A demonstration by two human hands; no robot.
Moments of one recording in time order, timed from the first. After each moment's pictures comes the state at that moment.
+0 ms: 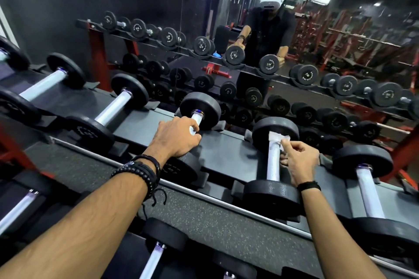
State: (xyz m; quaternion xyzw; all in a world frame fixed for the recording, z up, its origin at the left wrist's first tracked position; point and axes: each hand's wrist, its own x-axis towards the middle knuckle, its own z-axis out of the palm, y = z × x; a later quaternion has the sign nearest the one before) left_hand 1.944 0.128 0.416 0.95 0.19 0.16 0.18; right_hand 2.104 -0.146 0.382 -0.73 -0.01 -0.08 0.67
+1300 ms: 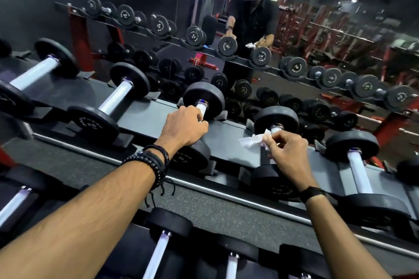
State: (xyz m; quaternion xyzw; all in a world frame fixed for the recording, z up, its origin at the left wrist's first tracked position) left_hand 1.936 0.128 0.415 0.93 0.18 0.18 0.25; right_hand 2.016 -0.130 0.413 -0.88 -0.25 -0.15 0.37
